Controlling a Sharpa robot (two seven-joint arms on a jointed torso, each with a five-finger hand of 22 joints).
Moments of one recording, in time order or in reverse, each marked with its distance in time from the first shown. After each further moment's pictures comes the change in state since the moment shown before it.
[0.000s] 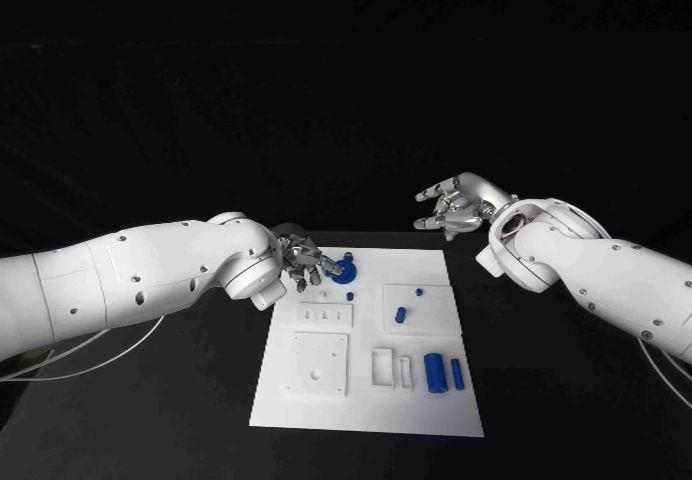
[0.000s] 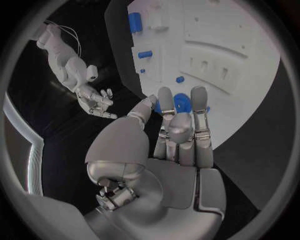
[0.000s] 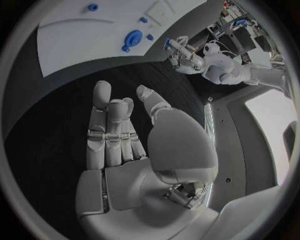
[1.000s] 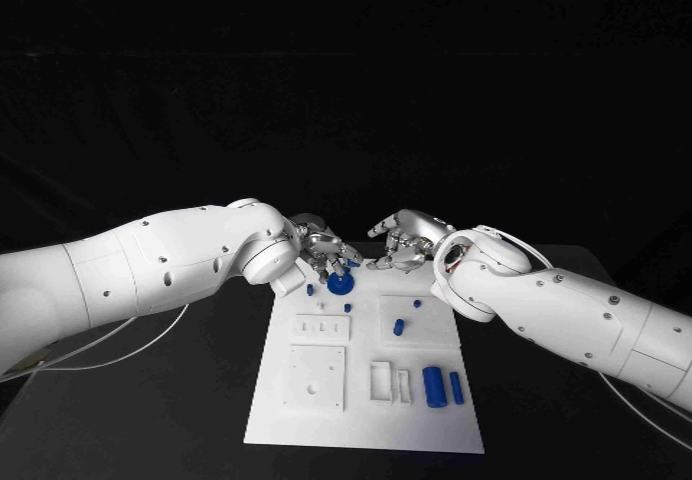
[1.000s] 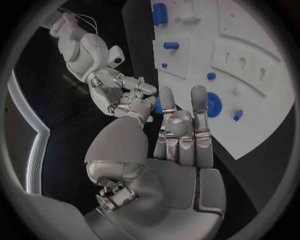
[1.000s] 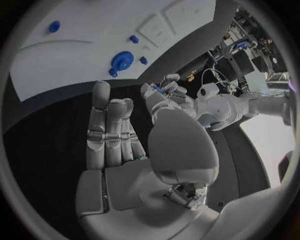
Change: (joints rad) left arm 0.035 0.111 0.051 -0.128 0.106 0.102 0.063; left_hand -0.028 -0.011 0.021 0.007 0.105 -0.002 -0.002 0.001 0.000 0.003 0.003 -0.085 0.006 -0.009 0.002 -0.068 -0.055 0.000 -0.026 0.005 0.014 -0.067; right arm 0.003 0.118 -0.093 0.035 -0.198 0.022 -0.100; right_hand 0.010 -0.020 -0.043 0.062 -0.092 -0.064 0.005 0.000 -0.001 0.010 0.004 -0.017 0.058 0.004 0.004 0.005 0.007 -0.015 0.000 0.000 0.008 -0.001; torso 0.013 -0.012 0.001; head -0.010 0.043
